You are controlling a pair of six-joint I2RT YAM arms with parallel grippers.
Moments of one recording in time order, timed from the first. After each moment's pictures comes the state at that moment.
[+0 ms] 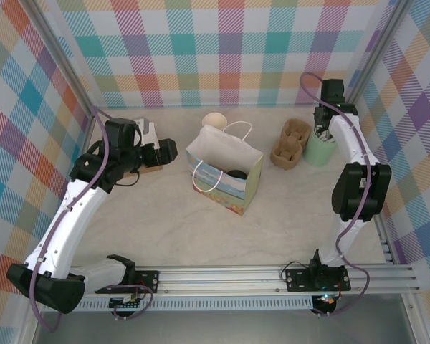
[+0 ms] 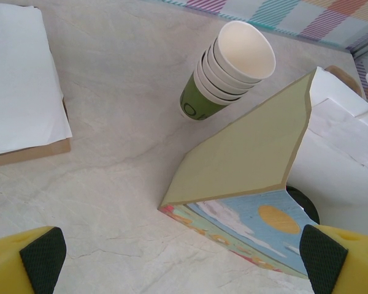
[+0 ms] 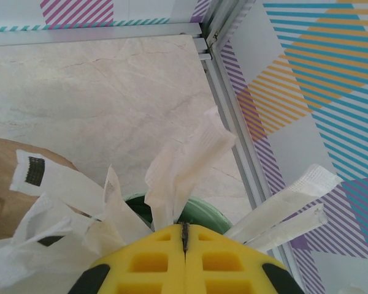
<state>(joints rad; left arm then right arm) -0.33 1.16 1.35 -0.89 0.07 -0.44 -0.03 1.89 1.74 -0.69 0.40 -0.02</state>
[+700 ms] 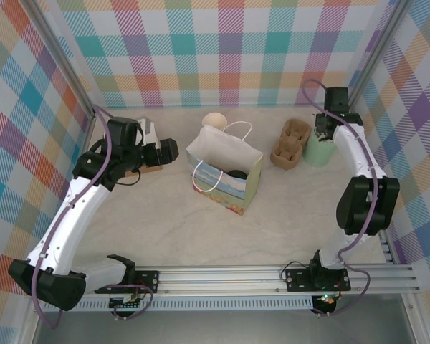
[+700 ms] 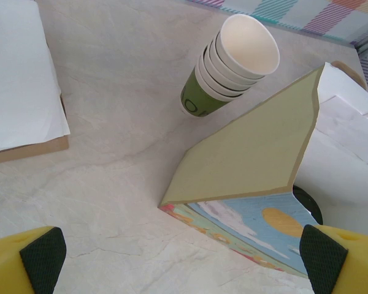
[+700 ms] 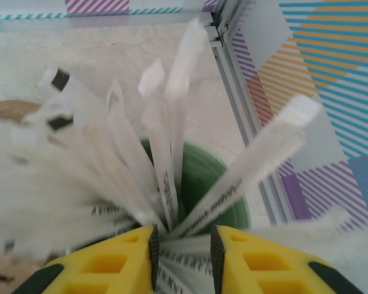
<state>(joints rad) -0.33 1.18 1.35 -0.89 0.08 -0.44 -0.03 1.71 1.54 -0.65 0.33 -0.01</state>
